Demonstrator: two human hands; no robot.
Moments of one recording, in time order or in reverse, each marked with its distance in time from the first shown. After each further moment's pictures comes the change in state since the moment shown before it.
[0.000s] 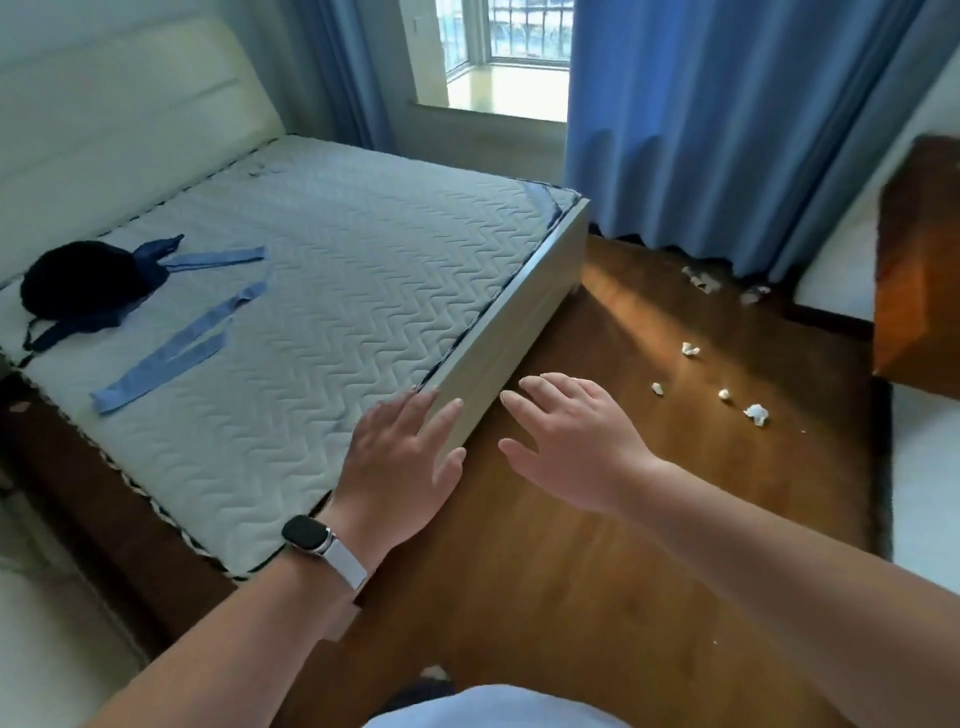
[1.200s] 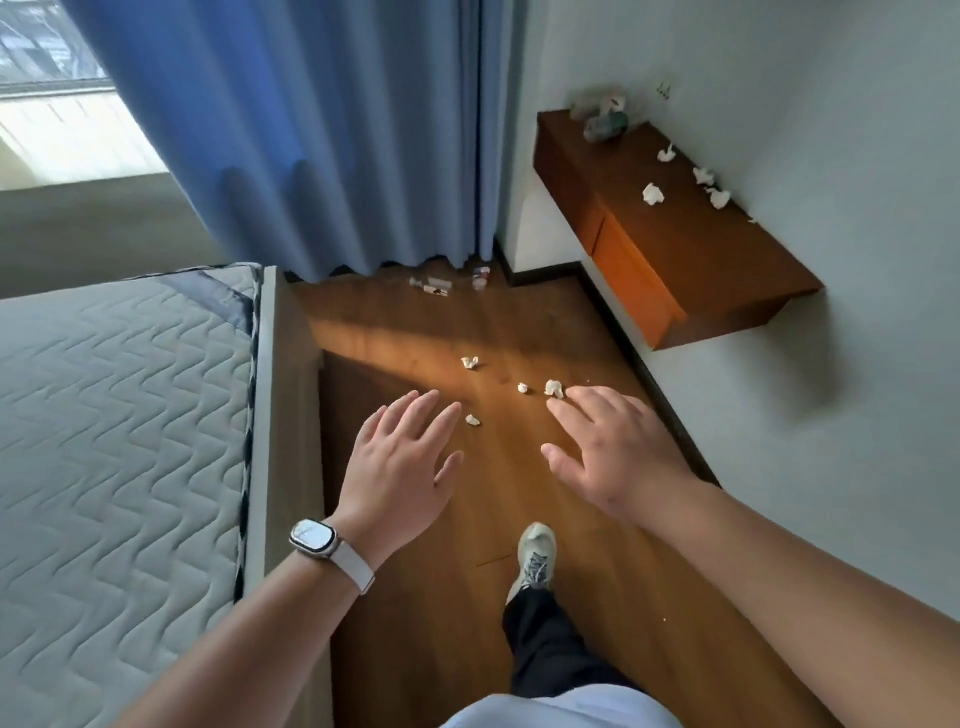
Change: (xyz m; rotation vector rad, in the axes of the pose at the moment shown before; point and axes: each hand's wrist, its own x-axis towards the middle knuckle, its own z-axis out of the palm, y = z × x) left_hand 0.479 0.039 0.236 -0.339 -0.230 0.709; right_hand 0.152 0.305 0.023 -0.102 -0.110 0.973
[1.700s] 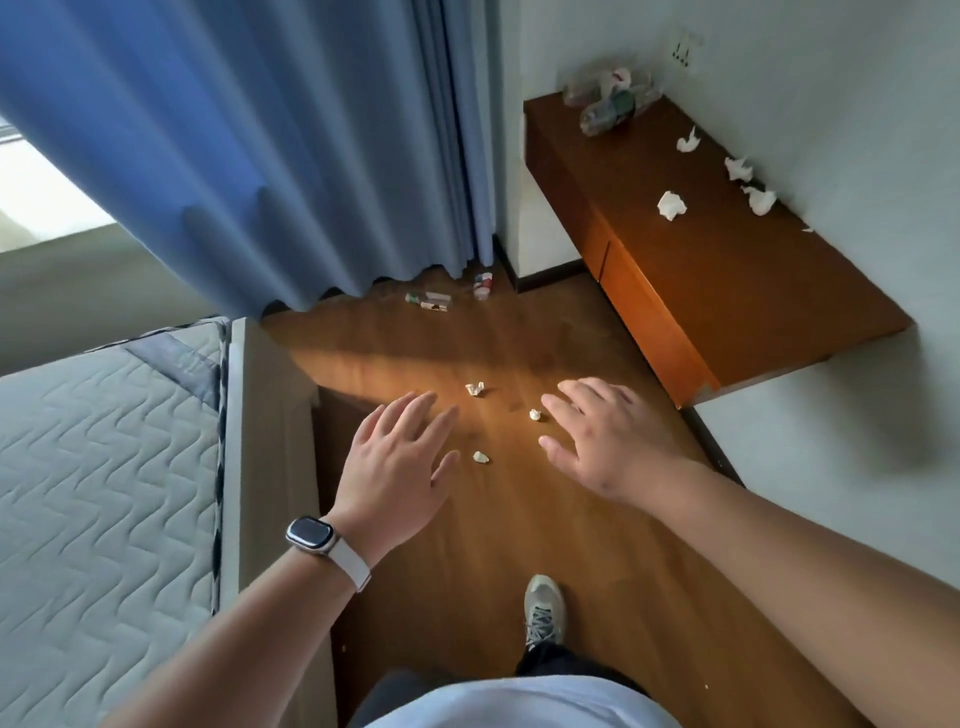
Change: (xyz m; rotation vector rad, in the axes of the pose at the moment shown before) left_hand 0.261 -0.018 0.060 0.081 -0.137 0.035; right_hand 0.230 0.163 0.027 0.061 -0.050 -0.034
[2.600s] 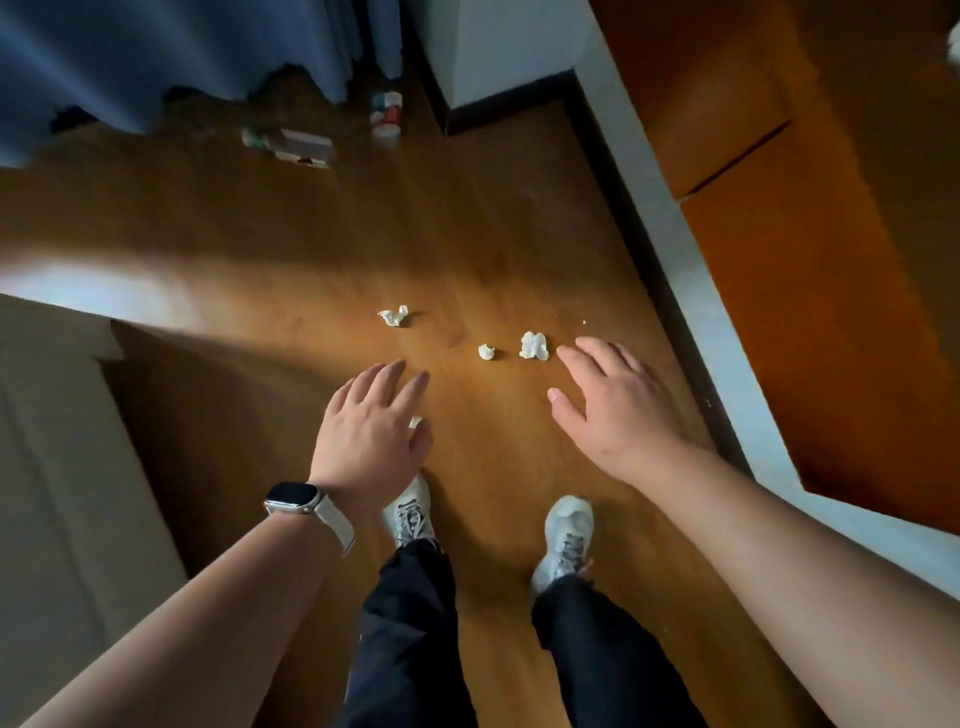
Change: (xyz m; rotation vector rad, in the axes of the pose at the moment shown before) left_hand 0.299 -0.159 0.347 -0.218 -0.365 -0.006; right_hand 0.314 0.137 0.248 0.146 -0.167 0.383
